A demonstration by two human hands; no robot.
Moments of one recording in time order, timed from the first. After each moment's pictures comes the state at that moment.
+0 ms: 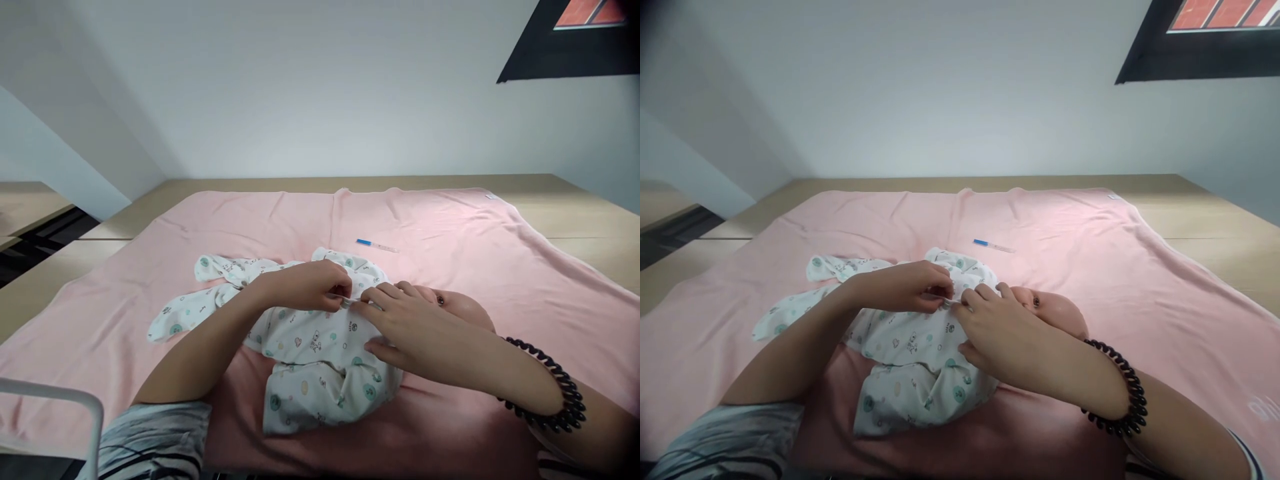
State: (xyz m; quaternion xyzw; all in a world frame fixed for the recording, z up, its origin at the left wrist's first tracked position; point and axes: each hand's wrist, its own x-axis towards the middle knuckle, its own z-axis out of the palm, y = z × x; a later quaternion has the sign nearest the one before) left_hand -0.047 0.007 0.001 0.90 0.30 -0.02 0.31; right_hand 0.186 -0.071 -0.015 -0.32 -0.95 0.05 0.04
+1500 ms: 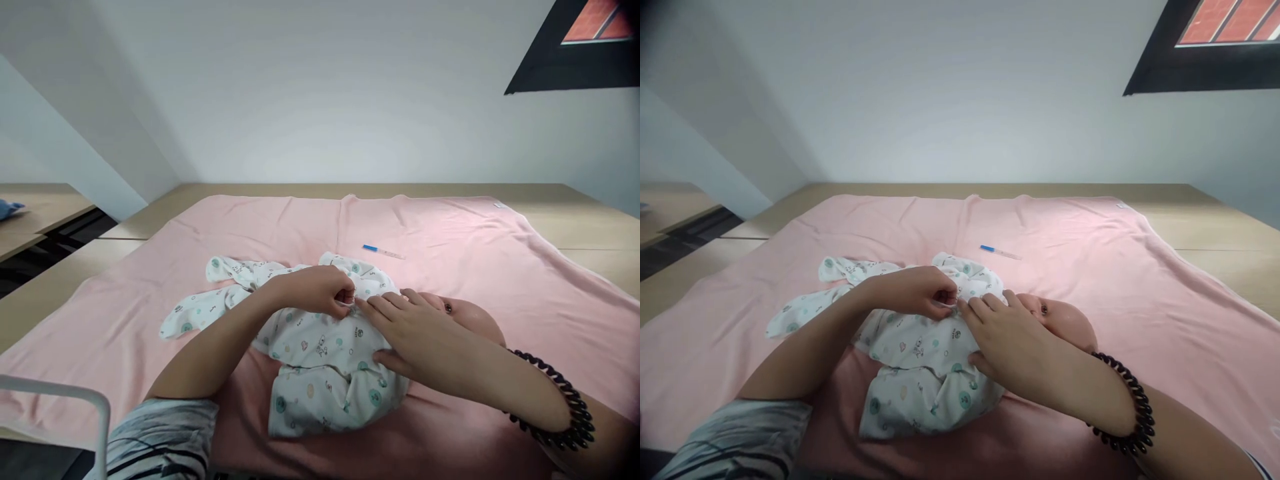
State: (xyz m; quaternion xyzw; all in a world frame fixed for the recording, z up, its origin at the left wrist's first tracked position) left_hand -0.045 0.004 -0.001 0.88 0.35 -0.05 0.32; right_hand 0.188 -0.071 -0.031 -0.32 -0.95 0.00 0.04
